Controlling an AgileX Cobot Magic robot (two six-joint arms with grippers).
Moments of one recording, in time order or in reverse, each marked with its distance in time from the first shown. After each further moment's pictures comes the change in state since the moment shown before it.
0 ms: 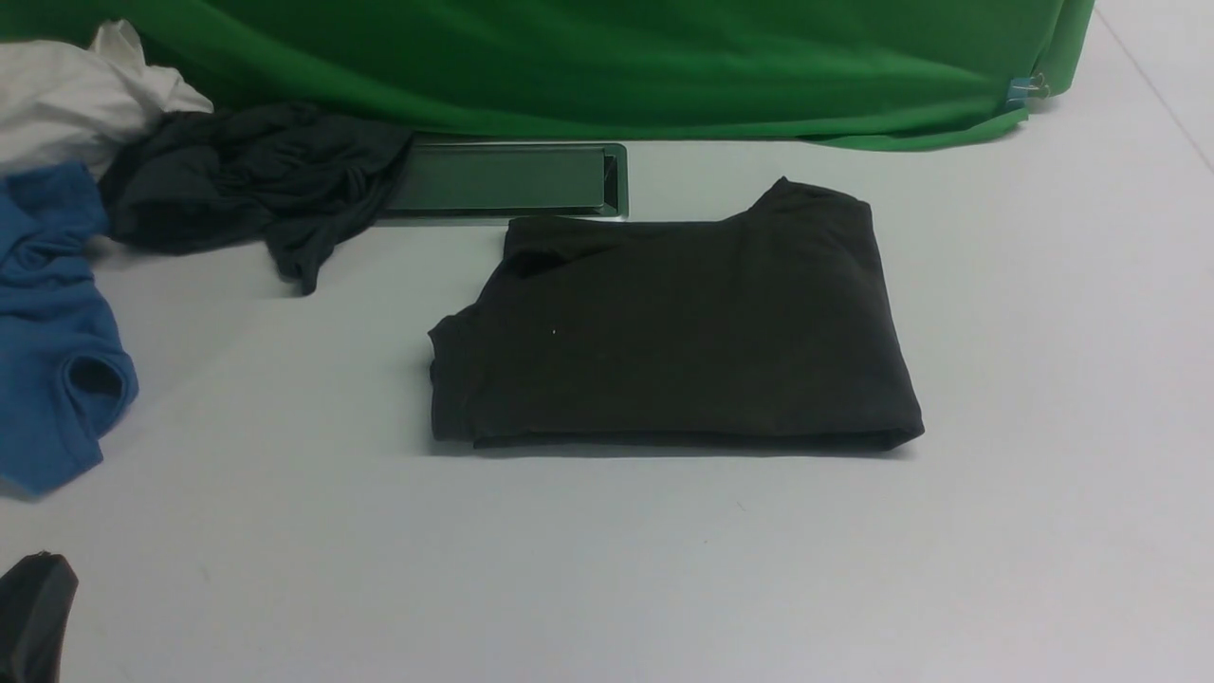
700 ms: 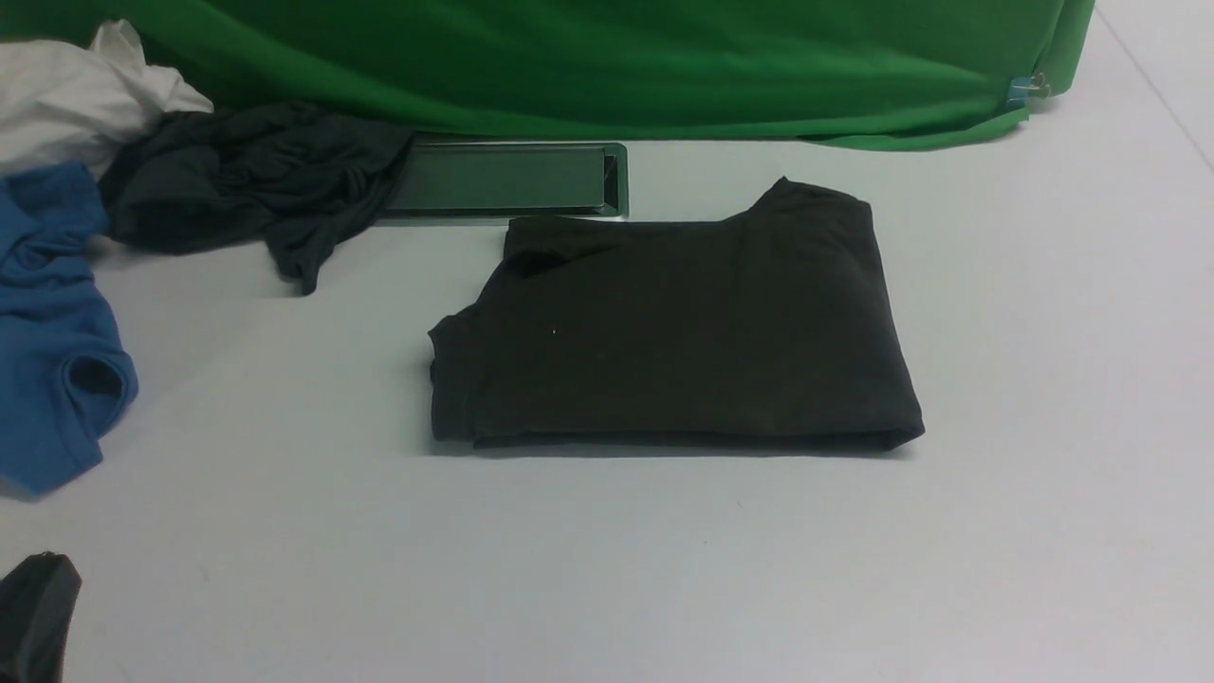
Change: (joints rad) right arm 0.000 0.000 0.000 0.000 0.000 0.000; left arm 0.000 0.001 0.000 -0.027 0.001 0.012
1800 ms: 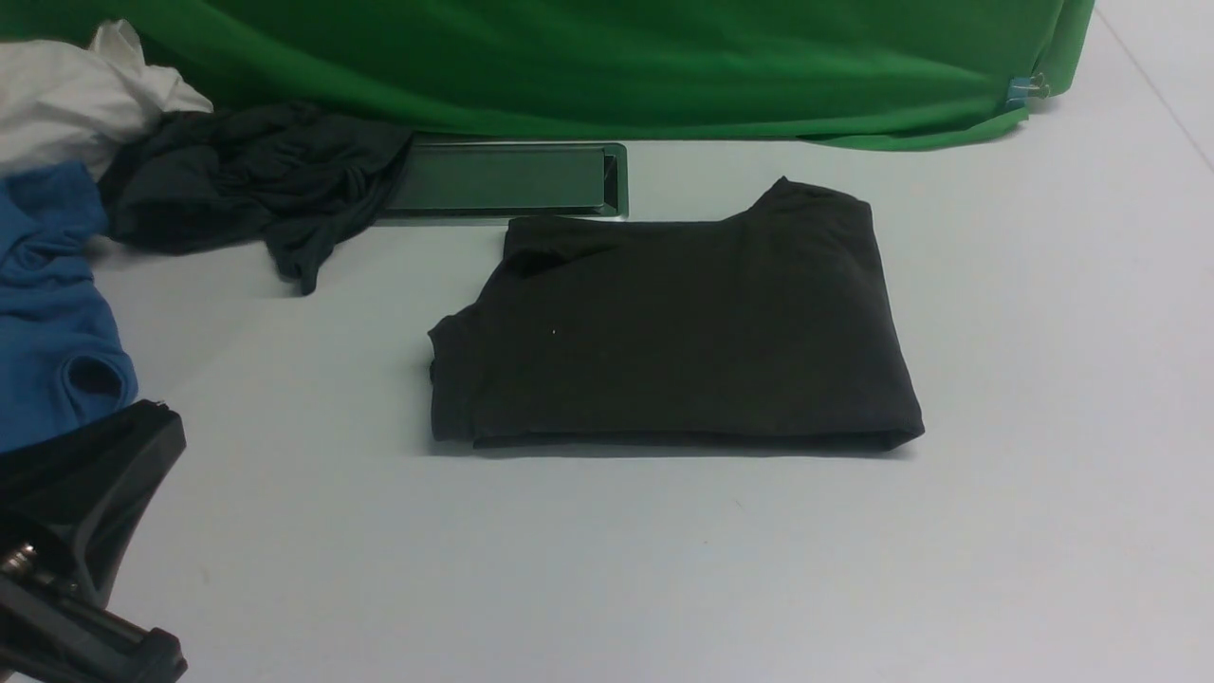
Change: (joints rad) right arm 0.000 0.000 0.000 0.000 0.000 0.000; left arm -0.387 0.357 -0.308 0.052 -0.063 0.119
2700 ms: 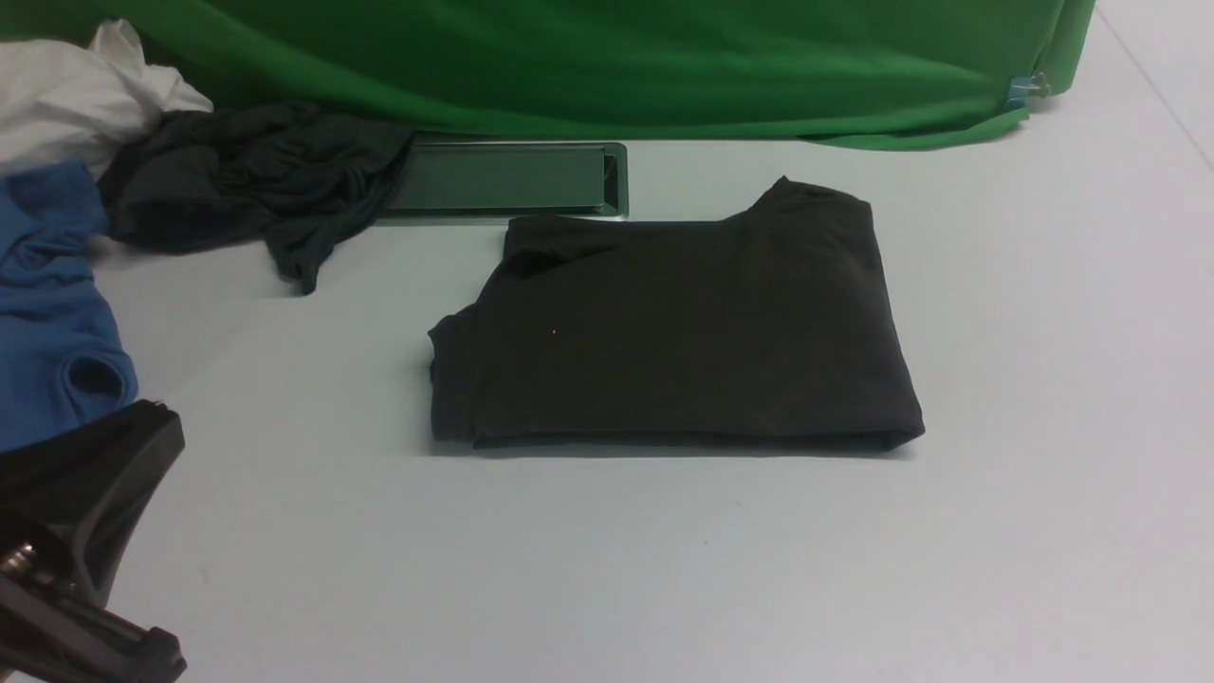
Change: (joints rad) right arm 0.000 0.000 0.000 -0.001 -0.001 -0.001; left arm 0.000 0.000 0.000 0.000 0.001 0.000
